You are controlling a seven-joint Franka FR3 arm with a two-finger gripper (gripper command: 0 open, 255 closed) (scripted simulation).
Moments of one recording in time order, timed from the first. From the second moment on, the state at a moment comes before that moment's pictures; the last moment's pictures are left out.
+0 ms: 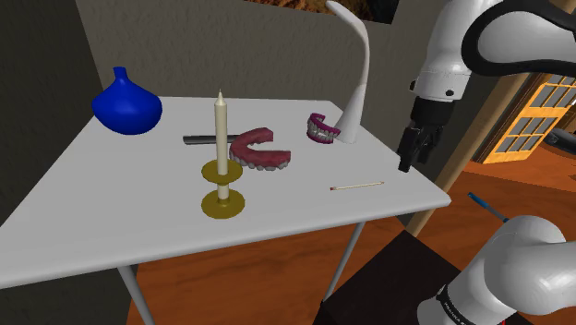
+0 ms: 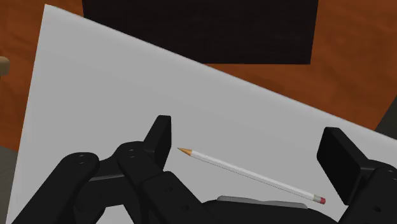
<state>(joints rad) 0.02 -0.80 0.05 -2.39 0.10 1.44 0.10</state>
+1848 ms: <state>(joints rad) 0.13 0.18 0.30 -1.55 0.04 1.61 0.44</state>
